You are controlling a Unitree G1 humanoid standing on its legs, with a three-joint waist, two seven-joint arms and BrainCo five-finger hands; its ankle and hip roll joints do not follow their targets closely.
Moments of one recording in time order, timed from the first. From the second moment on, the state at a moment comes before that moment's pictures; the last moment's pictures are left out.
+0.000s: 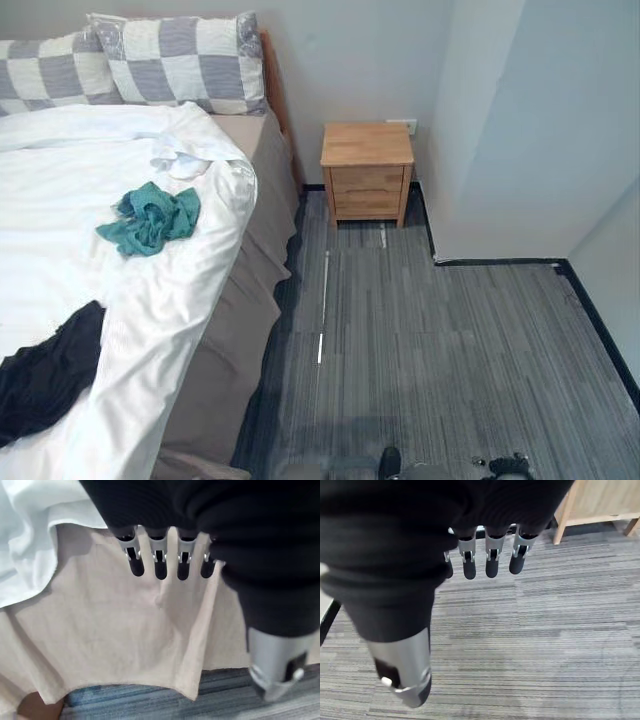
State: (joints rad) left arm 0.00 0.15 -0.23 1.27 -0.16 0.22 0.69; right arm -0.06 -0.22 0.29 1.19 0.27 0.16 -0.52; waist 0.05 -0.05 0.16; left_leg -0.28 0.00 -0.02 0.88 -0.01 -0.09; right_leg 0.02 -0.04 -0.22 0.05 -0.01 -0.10
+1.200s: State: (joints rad) left arm 0.00 0.16 -0.30 1.27 -0.21 0.27 0.68; right arm -0.01 -0.16 0.28 1.21 0.21 0.11 -0.52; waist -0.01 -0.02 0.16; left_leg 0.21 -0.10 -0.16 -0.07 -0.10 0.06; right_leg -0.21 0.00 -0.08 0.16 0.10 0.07
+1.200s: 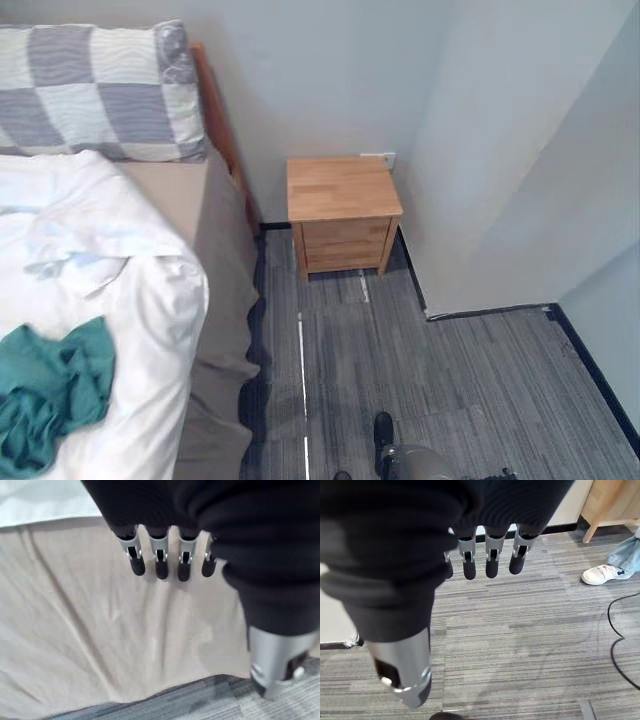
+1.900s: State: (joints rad) left arm 0.03 0.14 -0.22 1.25 -0.20 0.20 0.67; right arm -0.06 -0.21 0.29 1.23 0.23 0.15 -0.52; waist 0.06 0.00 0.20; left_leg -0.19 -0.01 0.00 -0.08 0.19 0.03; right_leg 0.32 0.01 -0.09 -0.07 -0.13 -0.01
